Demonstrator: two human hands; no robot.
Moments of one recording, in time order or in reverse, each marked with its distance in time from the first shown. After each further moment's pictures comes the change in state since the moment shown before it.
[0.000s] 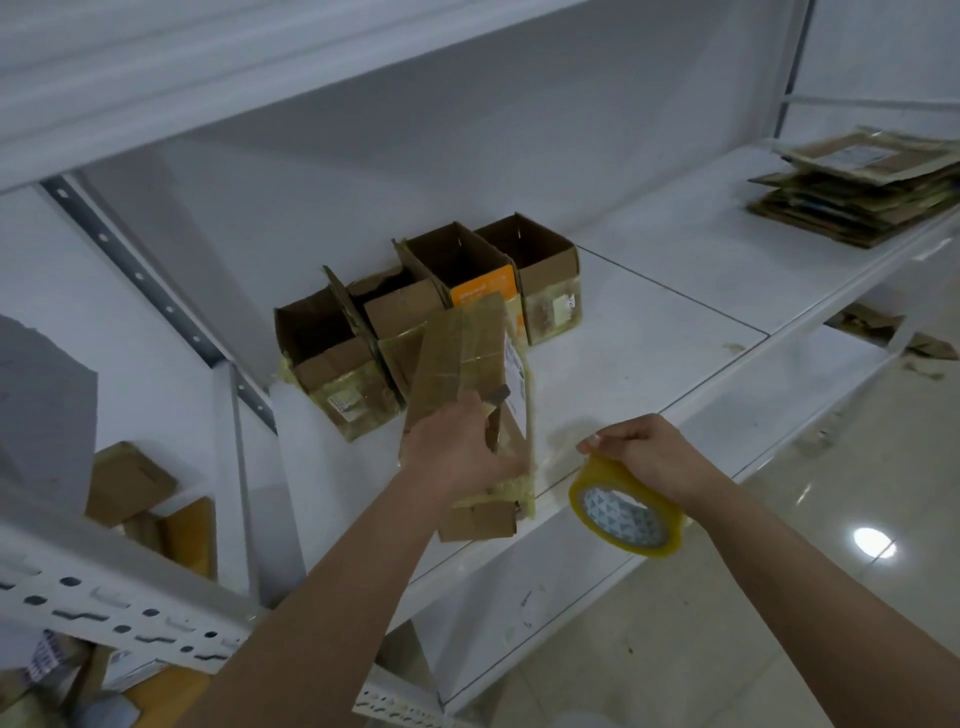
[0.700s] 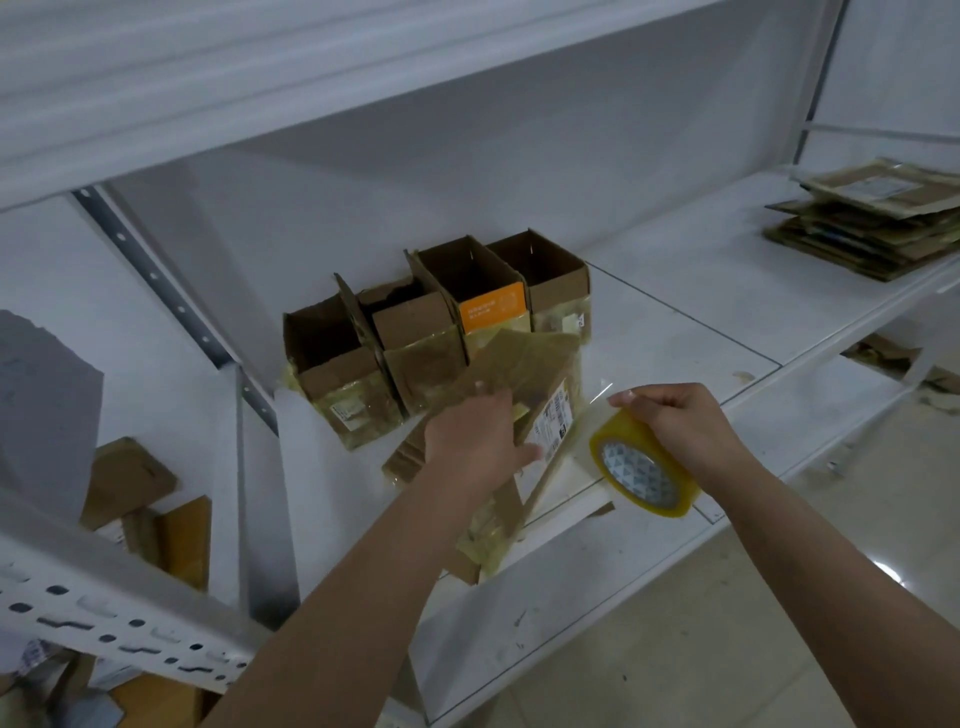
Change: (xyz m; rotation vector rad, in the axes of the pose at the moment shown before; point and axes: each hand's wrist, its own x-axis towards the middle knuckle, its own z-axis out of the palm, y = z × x) left_hand 0.015 0.025 -0.012 0.189 0.085 0.085; right_hand 0.024 -0.022 -0.033 0.064 0.252 -0.094
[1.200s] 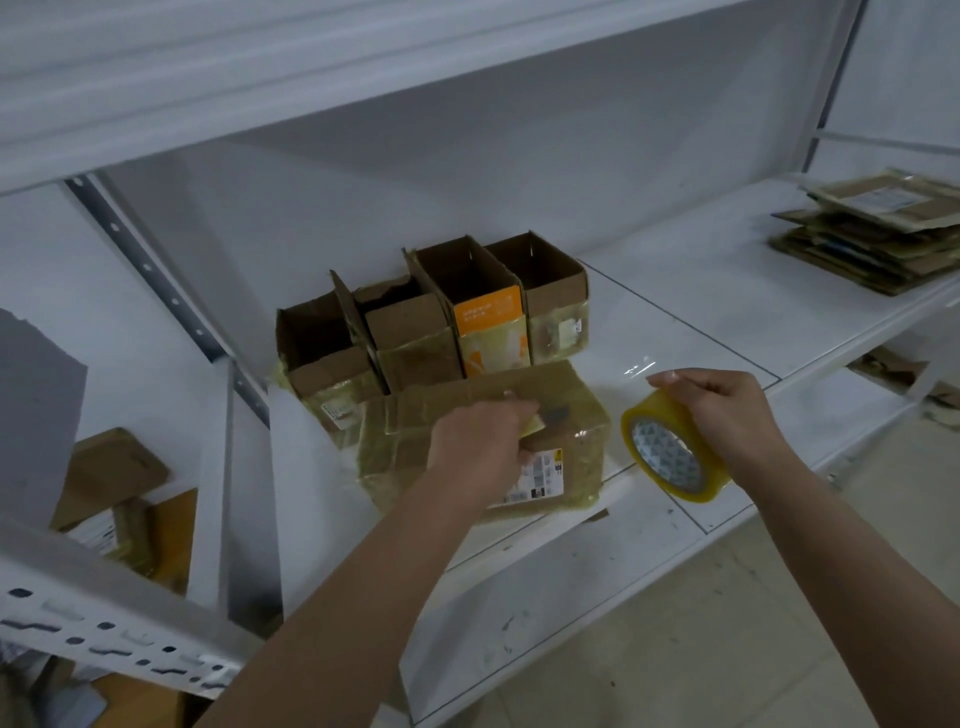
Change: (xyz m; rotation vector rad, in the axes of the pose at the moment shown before) left_hand 0.005 0.007 0.012 -0.078 0.075 0.129; right_hand 0.017 0.003 -0.037 0.072 0.115 -0.029
